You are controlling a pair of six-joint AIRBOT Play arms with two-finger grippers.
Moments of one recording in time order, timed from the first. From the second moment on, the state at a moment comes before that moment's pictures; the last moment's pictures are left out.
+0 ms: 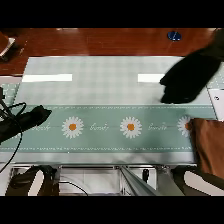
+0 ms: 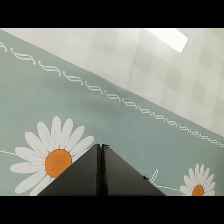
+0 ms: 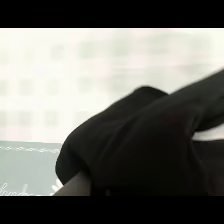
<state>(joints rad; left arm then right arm) 0.20 -0.48 0.47 0.99 -0.94 -1.63 -0.26 -1.24 1.77 -1.16 1.60 1.60</state>
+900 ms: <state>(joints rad) 0.20 -0.48 0.47 0.94 -0.87 -1.63 -0.98 -0.70 1.15 -1.70 1.85 1.66</state>
